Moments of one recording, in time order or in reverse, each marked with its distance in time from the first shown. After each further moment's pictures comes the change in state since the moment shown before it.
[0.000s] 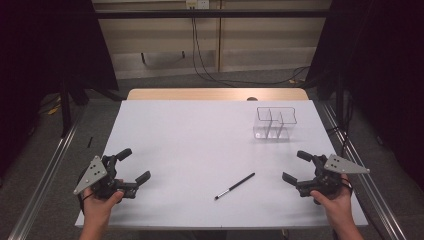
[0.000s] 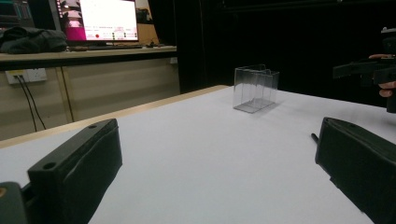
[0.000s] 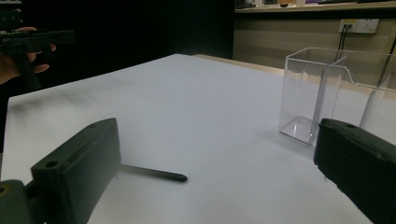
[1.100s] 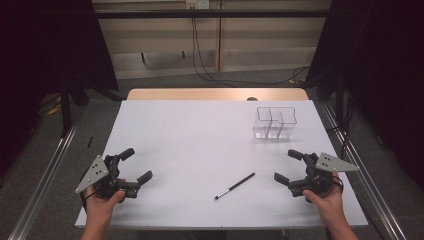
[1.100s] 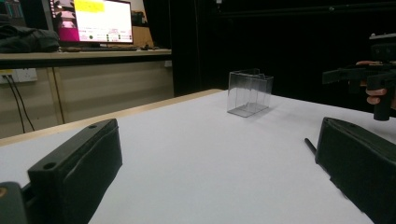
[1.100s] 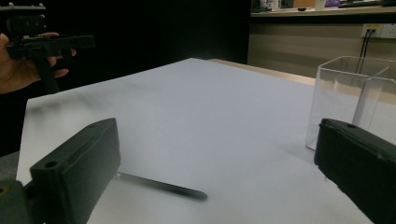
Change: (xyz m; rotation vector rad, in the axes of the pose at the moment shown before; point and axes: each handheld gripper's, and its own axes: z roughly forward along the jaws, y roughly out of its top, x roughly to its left) left arm 0.000 -0.003 0.005 -0.015 -0.026 -0.023; right arm 0.010 0.003 0.019 -0.017 0.062 -0.007
